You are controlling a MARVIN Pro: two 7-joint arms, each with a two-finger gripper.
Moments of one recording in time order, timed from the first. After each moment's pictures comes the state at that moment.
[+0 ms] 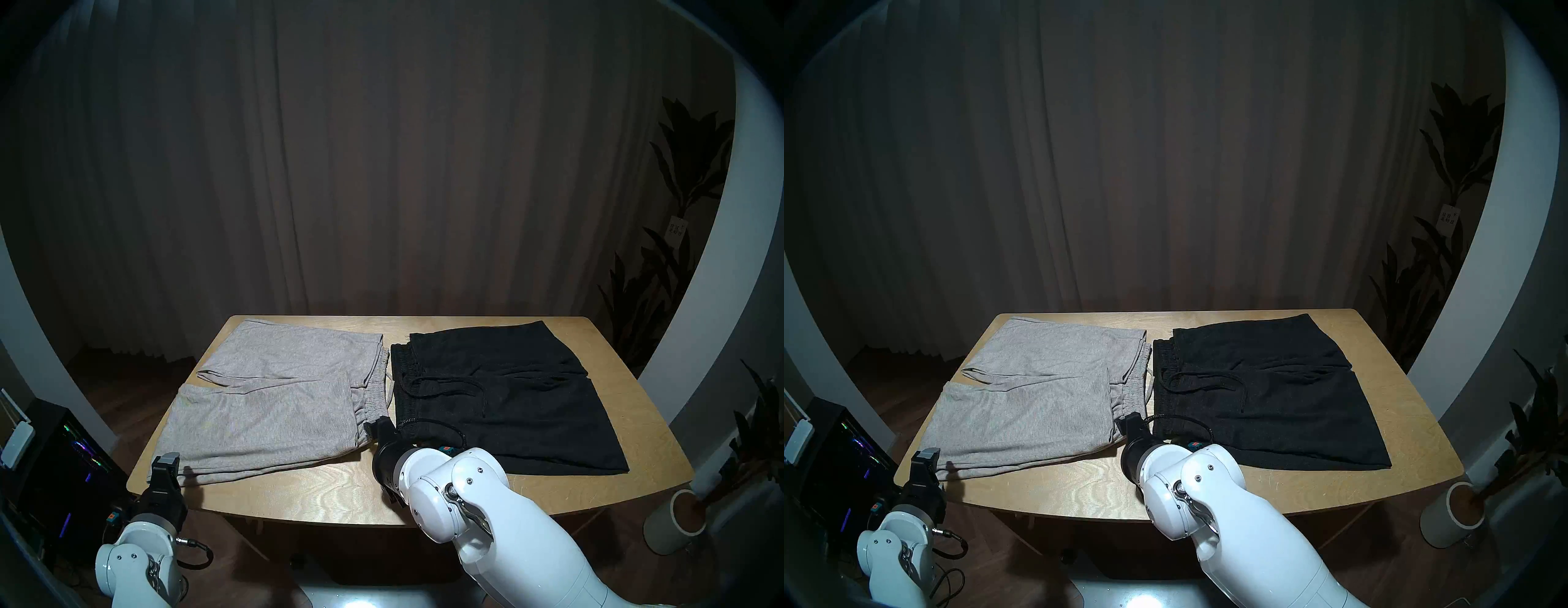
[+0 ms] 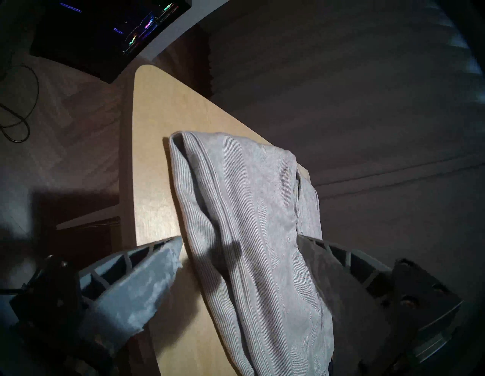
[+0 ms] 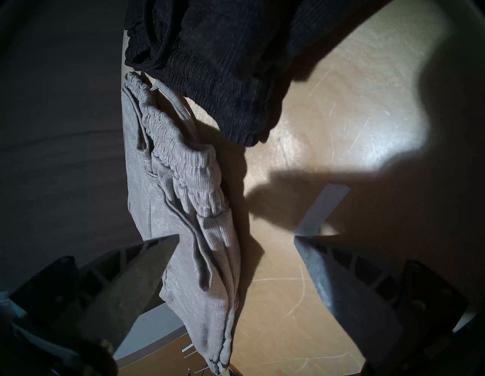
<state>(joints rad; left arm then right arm) 2.15 -1.76 -2.16 -2.04 -1.37 0.33 0.28 -1.63 -1.35 0.91 -1.92 1.79 -0.19 -0.88</state>
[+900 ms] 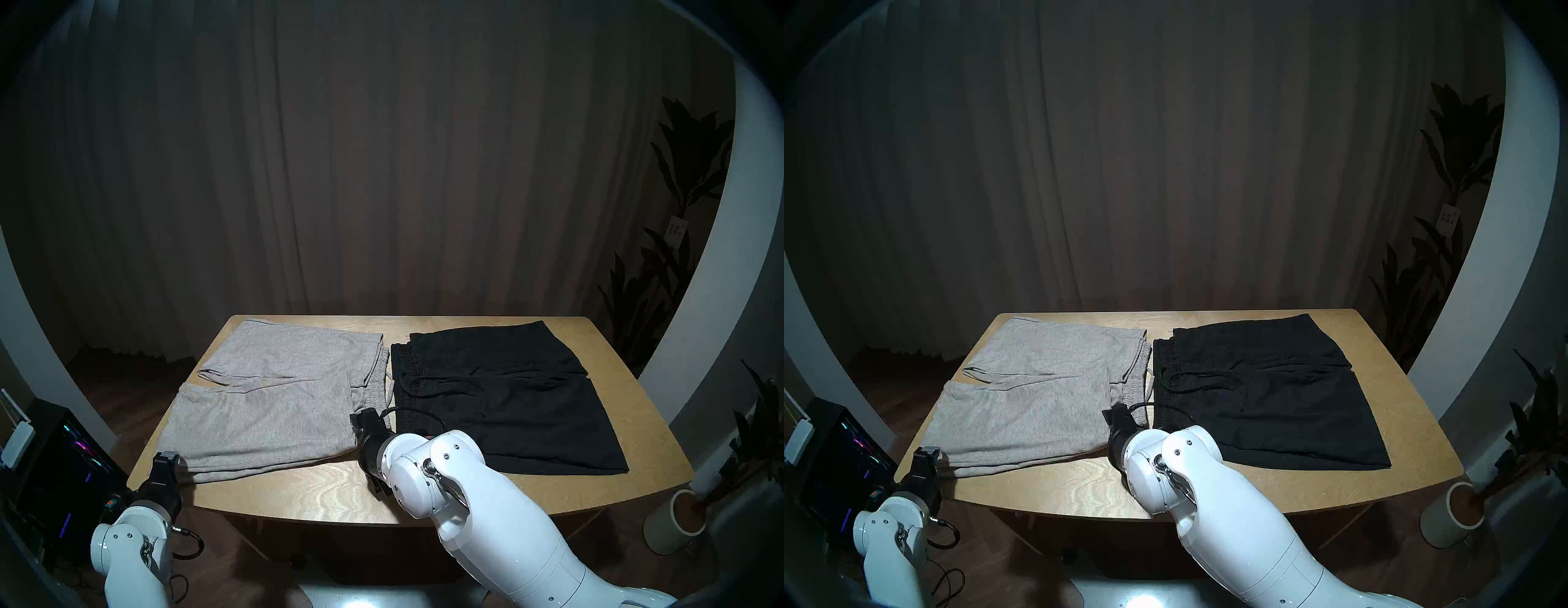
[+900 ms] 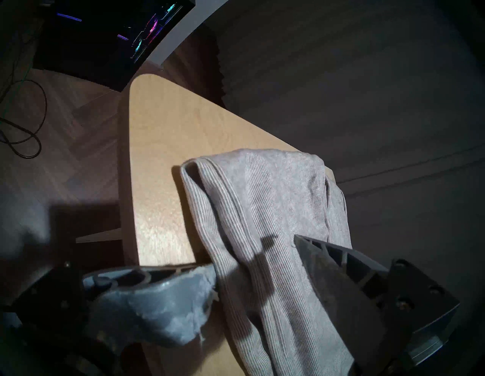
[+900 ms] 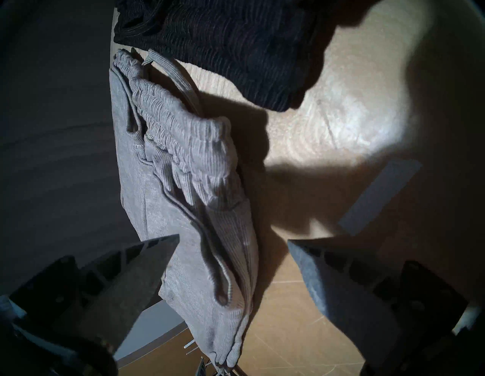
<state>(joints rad) 2.06 -1.67 -2.18 -1.93 -1.35 0.37 0.34 -1.52 -1.40 0.87 -1.80 1.85 -0.20 -0.89</state>
